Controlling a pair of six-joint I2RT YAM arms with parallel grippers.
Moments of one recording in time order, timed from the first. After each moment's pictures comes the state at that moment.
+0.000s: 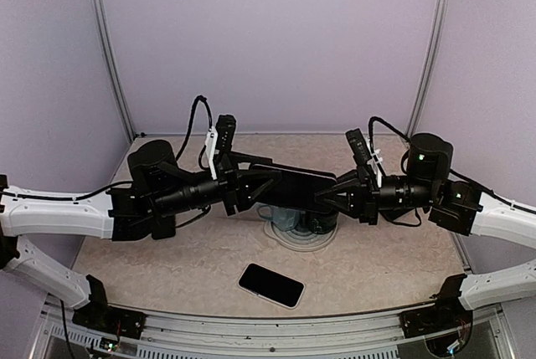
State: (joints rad) left arm -1.04 1.31 0.83 0.58 0.19 -0.23; right arm 0.84 1.00 0.75 0.12 -0.61 0.18
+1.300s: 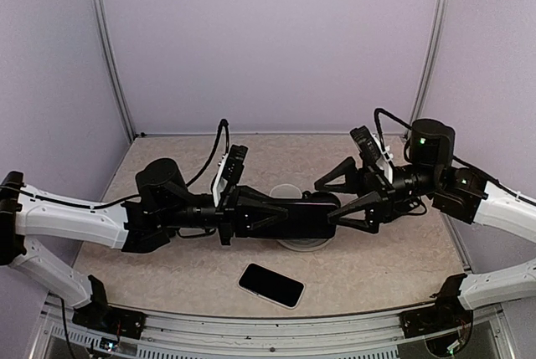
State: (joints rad) left arm -1.07 1.38 0.74 0.79 0.54 -0.31; right arm 0.80 1.02 0.86 -0.01 -0.89 0.04
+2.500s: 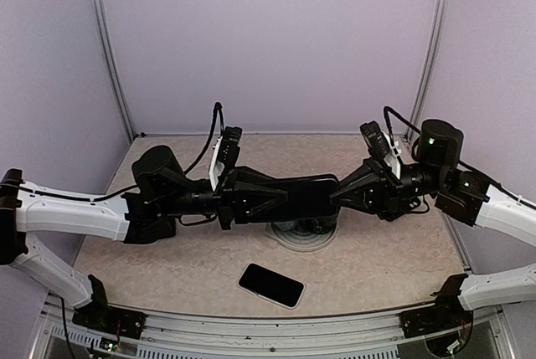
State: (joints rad) left arm -1.04 1.40 0.80 0.83 0.57 -0.33; right arm 0.74 1.00 0.82 0.08 -0.98 0.13
